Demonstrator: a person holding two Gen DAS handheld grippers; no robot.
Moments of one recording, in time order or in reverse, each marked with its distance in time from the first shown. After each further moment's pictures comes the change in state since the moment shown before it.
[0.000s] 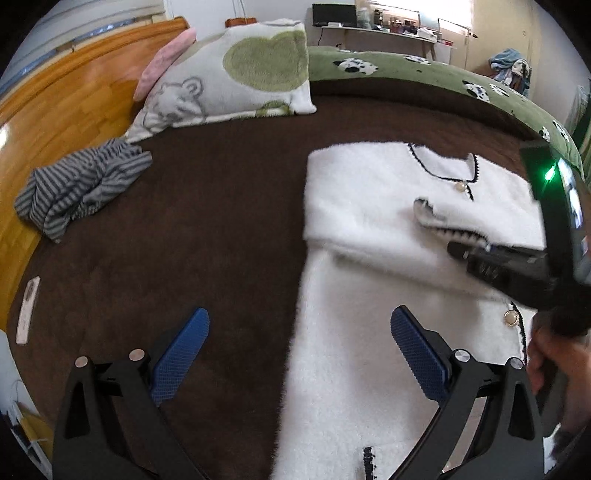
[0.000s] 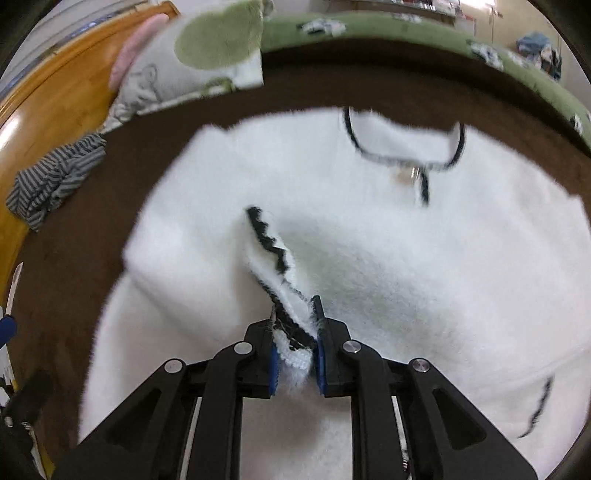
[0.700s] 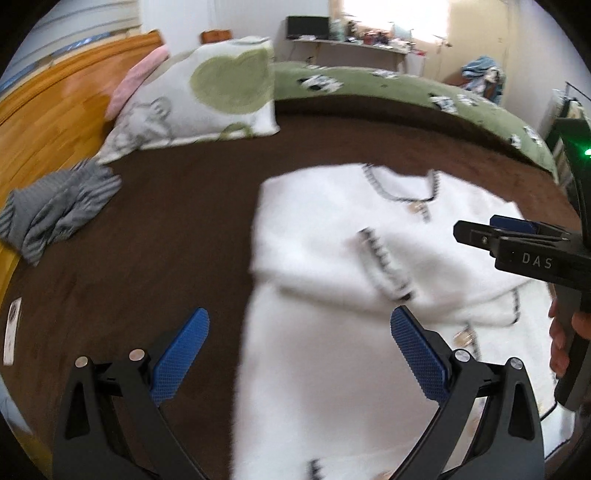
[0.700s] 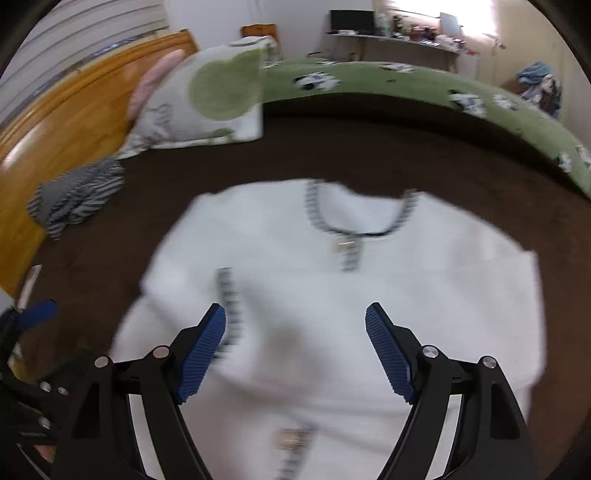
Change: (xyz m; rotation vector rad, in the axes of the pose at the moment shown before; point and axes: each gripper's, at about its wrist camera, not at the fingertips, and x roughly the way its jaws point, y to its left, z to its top) left arm -0.025 -0.044 0.025 0.052 -0.064 -0.123; right arm -0.100 -0.059 0.030 -0.076 -0.126 -0.013
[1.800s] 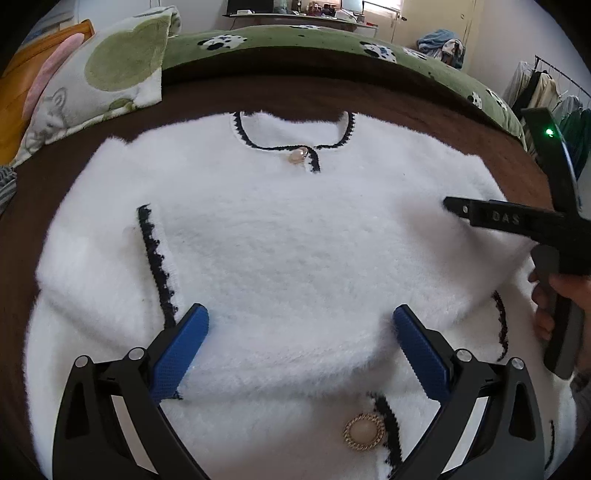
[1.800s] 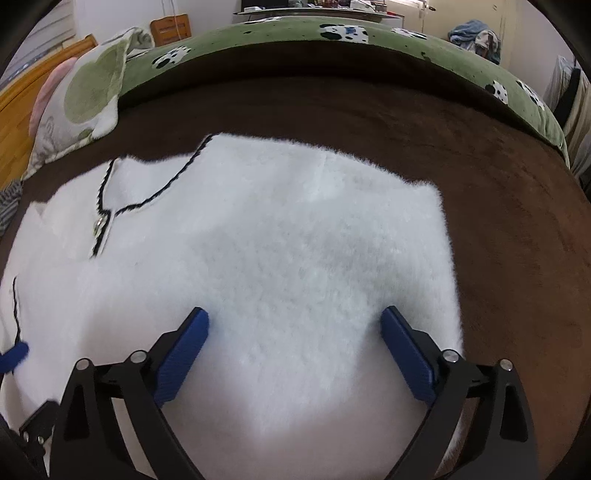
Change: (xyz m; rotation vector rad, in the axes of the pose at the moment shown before) left arm 0.115 -0.133 -0.020 0.054 0.068 -0.162; right arm 0.089 -0.184 -0.035 0.144 0.053 -0.204
